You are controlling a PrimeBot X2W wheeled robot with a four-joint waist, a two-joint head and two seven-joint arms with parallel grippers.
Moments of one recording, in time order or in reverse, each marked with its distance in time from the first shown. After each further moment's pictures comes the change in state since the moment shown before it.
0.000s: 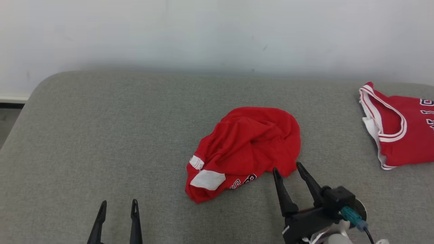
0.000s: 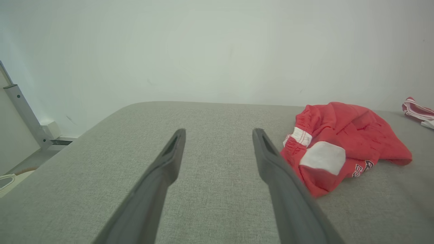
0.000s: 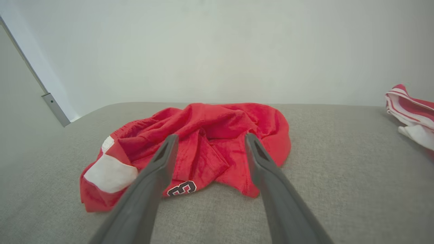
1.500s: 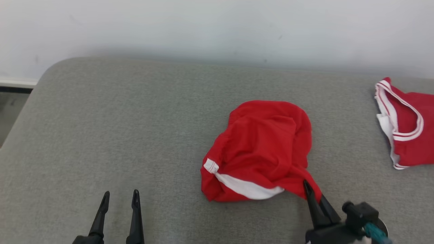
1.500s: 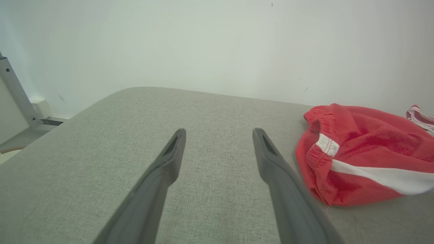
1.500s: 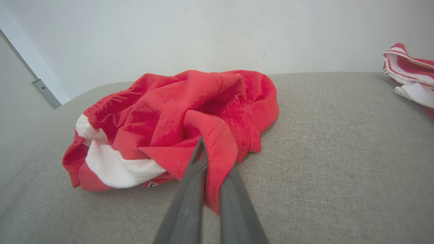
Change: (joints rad) left arm -0.091 -0.001 -0.002 0.083 -0.089 -0.053 0.000; right arm 0.043 -0.080 -0.012 0.007 0.086 0.000 0.000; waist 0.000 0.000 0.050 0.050
